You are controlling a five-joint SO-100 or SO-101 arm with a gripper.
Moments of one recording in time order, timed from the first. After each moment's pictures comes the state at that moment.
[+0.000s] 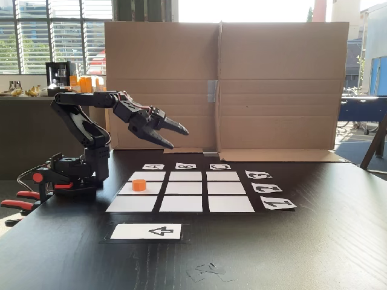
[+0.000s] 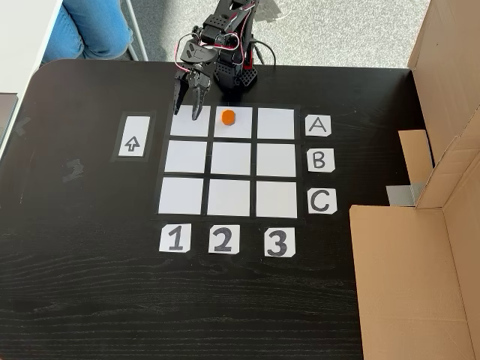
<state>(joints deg) 23.6 136.0 131.0 36.8 22.3</state>
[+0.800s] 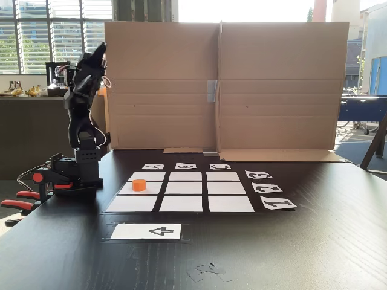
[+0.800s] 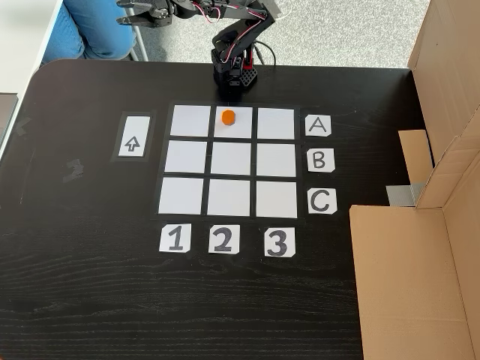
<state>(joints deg) 63.5 150.7 126.7 24.1 66.0</state>
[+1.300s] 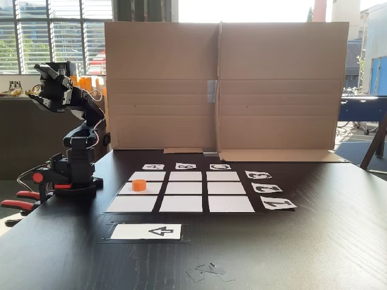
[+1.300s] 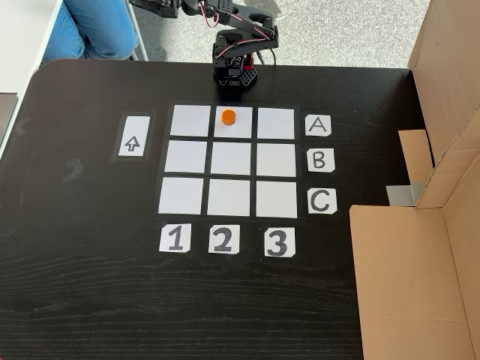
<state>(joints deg) 87.8 166.3 143.3 24.6 73.7</state>
